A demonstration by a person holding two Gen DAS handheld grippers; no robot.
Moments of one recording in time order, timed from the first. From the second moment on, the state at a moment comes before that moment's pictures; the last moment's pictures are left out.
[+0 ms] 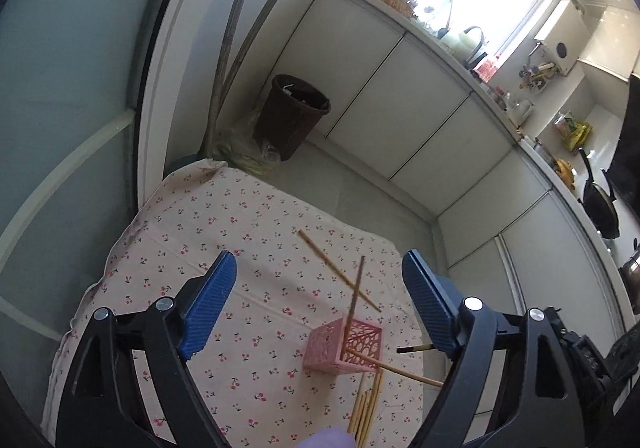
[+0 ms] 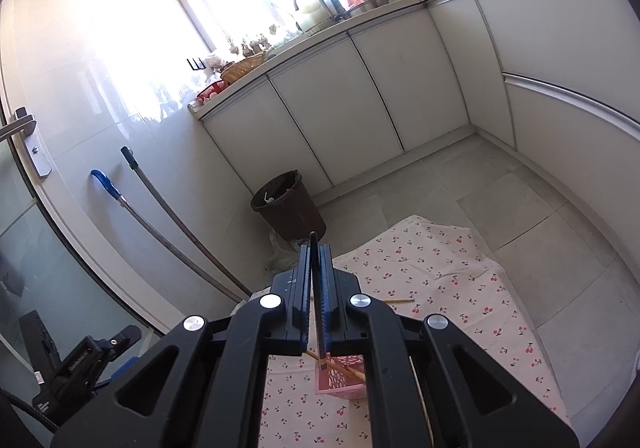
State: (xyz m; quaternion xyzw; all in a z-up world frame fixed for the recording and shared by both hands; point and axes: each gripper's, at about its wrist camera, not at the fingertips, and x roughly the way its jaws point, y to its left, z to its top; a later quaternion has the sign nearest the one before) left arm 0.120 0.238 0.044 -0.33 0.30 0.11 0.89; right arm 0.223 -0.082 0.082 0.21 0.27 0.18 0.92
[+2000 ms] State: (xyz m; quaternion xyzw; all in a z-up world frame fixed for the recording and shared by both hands) left arm 0.262 0.308 -0.015 -0.20 0.26 0.13 0.94; right arm 0.235 -0.086 0.077 0.24 0.32 0.26 0.88
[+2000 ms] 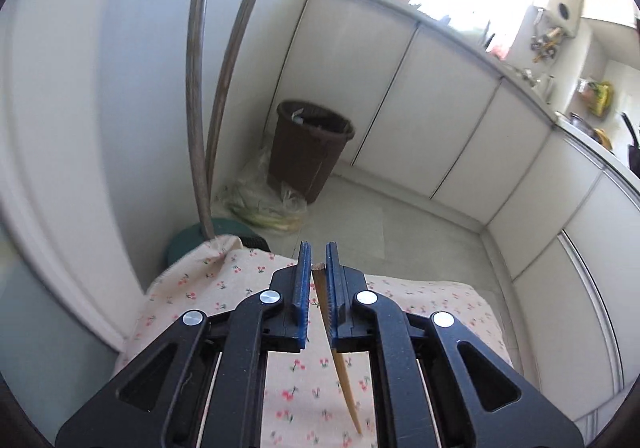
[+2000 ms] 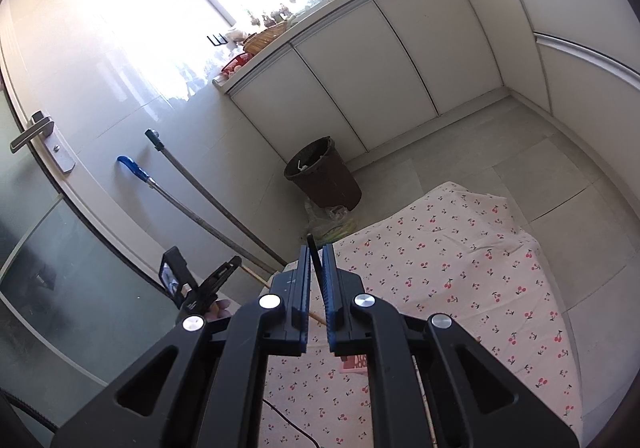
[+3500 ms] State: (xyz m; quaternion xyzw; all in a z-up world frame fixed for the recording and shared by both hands) left arm 0.192 0.062 0.113 -0.06 0.19 0.01 0.98; right arm 0.228 -0.185 0.098 0.32 0.28 0.22 0.88
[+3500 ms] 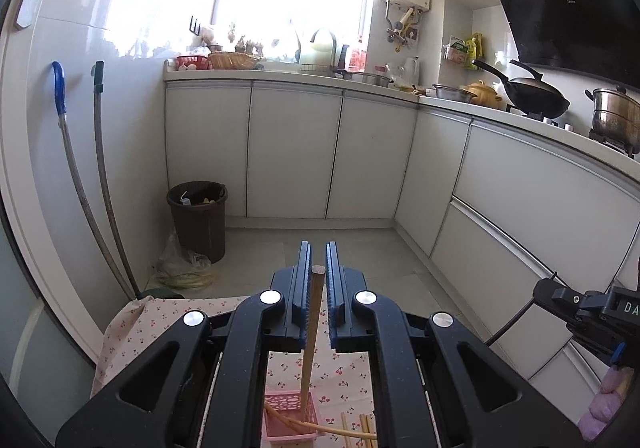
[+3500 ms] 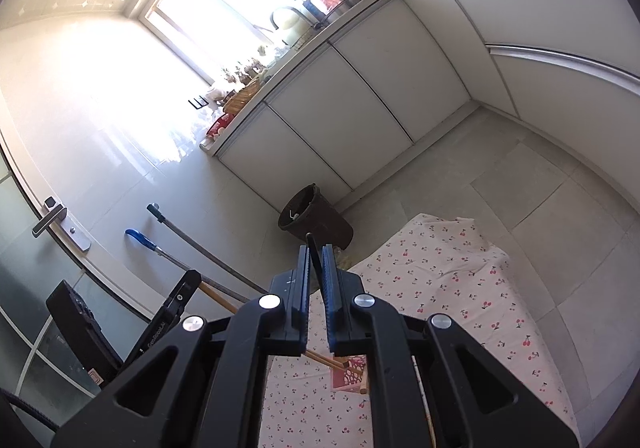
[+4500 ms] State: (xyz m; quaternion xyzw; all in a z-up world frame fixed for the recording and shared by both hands) left arm 0.097 0.170 0.079 -0.24 0.21 0.11 0.94; right arm 0.248 -0.074 0.068 0.23 0.29 0.22 0.90
